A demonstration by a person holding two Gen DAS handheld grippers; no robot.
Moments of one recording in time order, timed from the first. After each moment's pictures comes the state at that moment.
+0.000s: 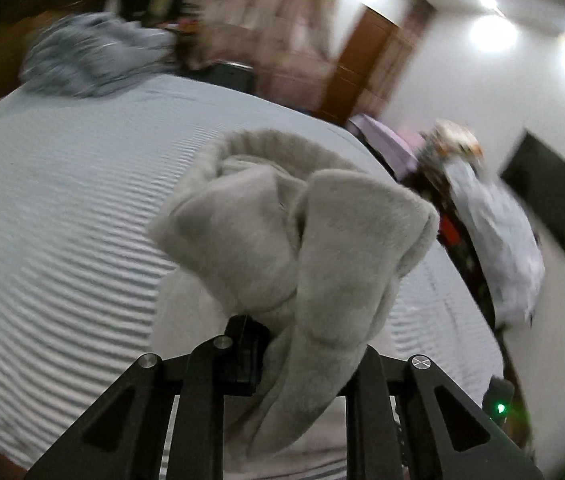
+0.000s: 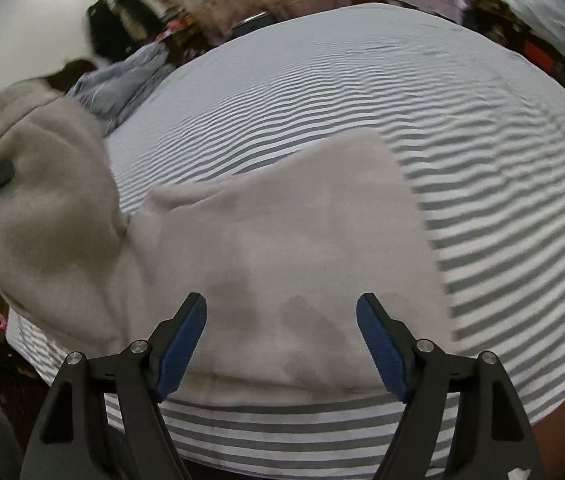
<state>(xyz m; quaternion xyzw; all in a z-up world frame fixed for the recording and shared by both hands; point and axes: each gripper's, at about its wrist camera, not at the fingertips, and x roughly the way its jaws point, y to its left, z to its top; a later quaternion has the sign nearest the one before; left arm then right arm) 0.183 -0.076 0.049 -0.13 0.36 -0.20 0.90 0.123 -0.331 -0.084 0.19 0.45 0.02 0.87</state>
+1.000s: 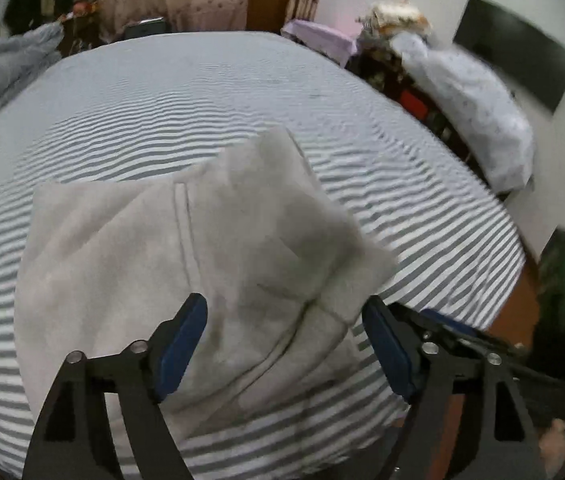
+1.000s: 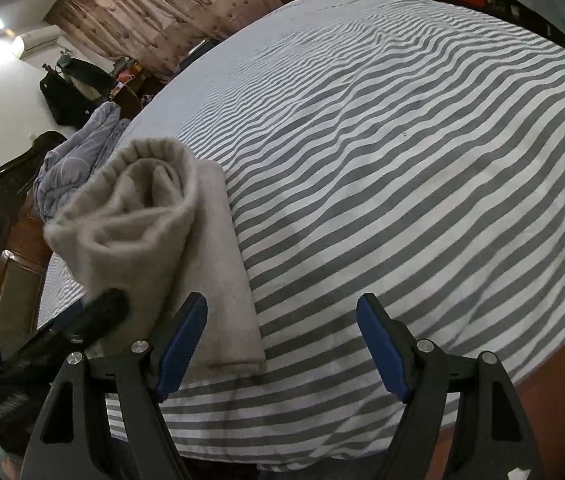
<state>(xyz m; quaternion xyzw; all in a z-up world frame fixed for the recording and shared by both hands) 0.131 -0.273 -0.043 0.01 0.44 -0.28 0.85 0.064 -0.459 -0.116 0.30 0.43 -0.03 0.85</state>
